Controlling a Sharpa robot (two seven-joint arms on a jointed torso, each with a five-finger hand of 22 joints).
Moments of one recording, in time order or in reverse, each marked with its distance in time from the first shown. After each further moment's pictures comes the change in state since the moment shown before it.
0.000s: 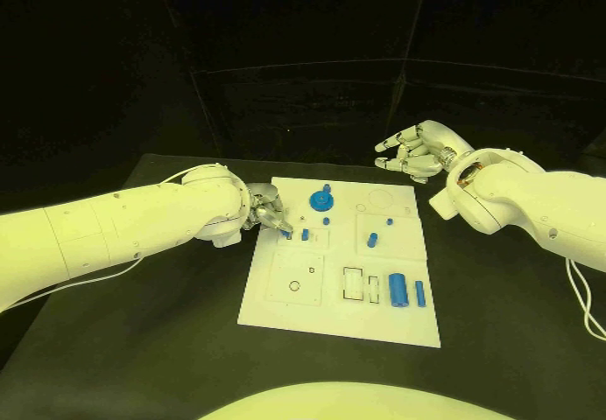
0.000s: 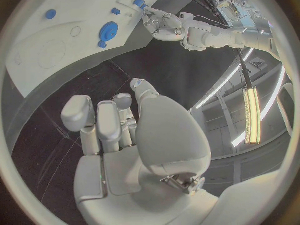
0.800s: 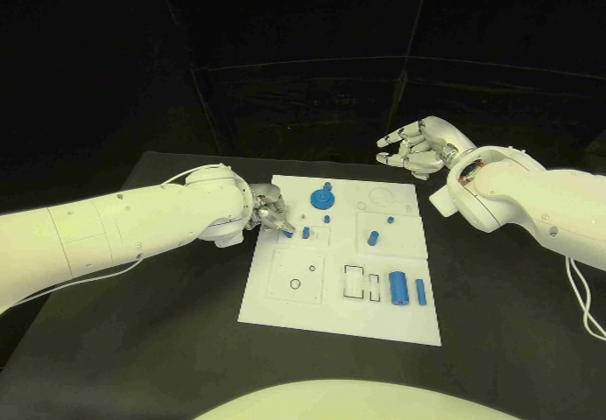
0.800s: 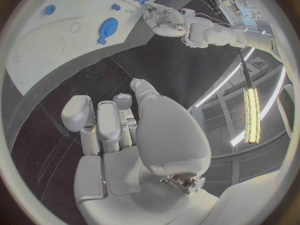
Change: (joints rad) left arm -0.007 0.004 0.000 0.009 -0.023 0.002 -0.004; left_hand 0.001 0.001 0.006 0.000 0.003 0.001 -0.001 -0.003 0.001 0.000 0.000 0.000 0.000 0.000 0.000 0.000 0.000 0.000 0.000 0.000 0.000 0.000; right arm 0.000 0.004 0.000 -0.002 0.006 -0.026 0.006; right_hand 0.000 0.000 0.003 0.003 0.000 0.000 0.000 0.000 0.001 0.007 0.000 0.005 0.001 0.000 0.000 0.000 0.000 0.000 0.000 0.000 0.000 0.000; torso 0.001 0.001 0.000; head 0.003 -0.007
